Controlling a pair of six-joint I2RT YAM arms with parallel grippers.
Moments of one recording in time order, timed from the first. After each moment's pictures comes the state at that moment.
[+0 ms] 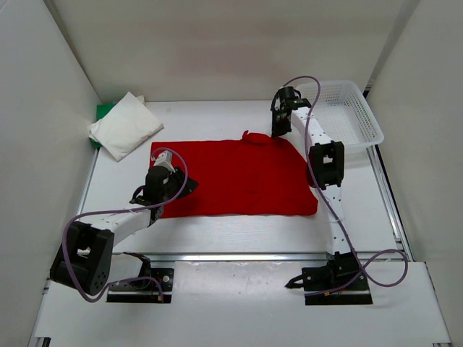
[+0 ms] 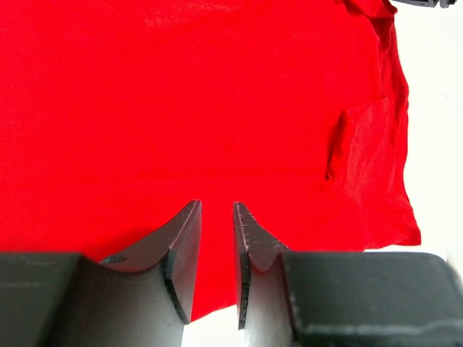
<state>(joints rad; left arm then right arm) -0.32 1.26 0.43 0.32 0.15 -0.70 0.20 2.64 2.47 -0.86 -0.12 0.21</state>
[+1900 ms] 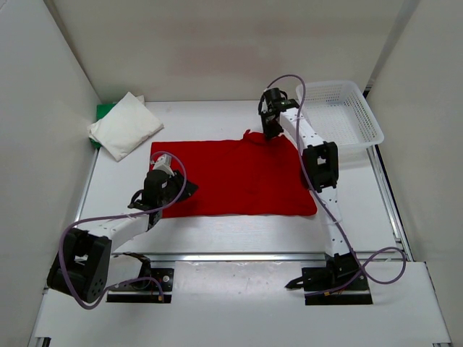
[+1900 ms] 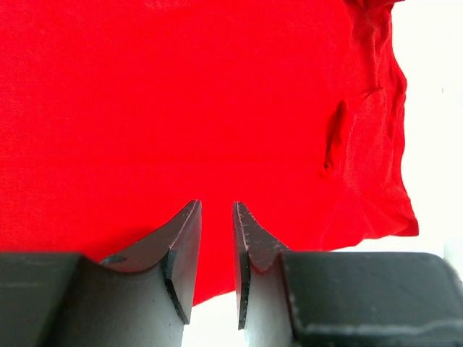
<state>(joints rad) -0.32 1.20 0.39 0.32 0.16 -0.70 0.30 2.59 2.44 -0.88 -0.04 0.11</state>
